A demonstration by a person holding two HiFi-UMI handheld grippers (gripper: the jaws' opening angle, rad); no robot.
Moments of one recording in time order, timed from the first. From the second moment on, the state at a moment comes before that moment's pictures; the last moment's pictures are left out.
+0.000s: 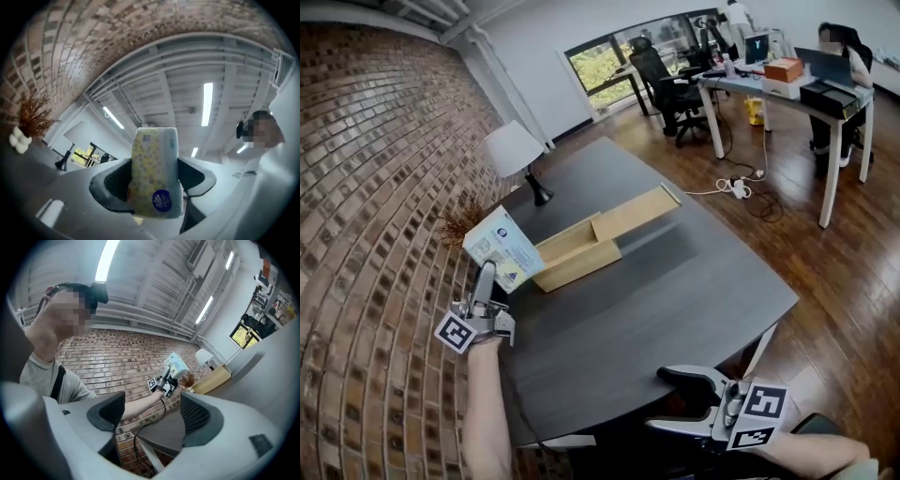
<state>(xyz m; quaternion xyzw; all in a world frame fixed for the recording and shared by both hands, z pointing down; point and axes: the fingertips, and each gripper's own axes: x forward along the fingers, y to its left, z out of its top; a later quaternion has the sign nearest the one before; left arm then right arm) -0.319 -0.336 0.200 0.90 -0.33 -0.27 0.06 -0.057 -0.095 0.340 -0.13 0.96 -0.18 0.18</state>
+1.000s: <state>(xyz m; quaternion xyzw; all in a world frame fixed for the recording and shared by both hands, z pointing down) -0.255 0.014 0.300 0.73 -0.12 -0.64 0.19 -0.093 -0.024 0.344 -0.04 0.97 -0.16 0.15</state>
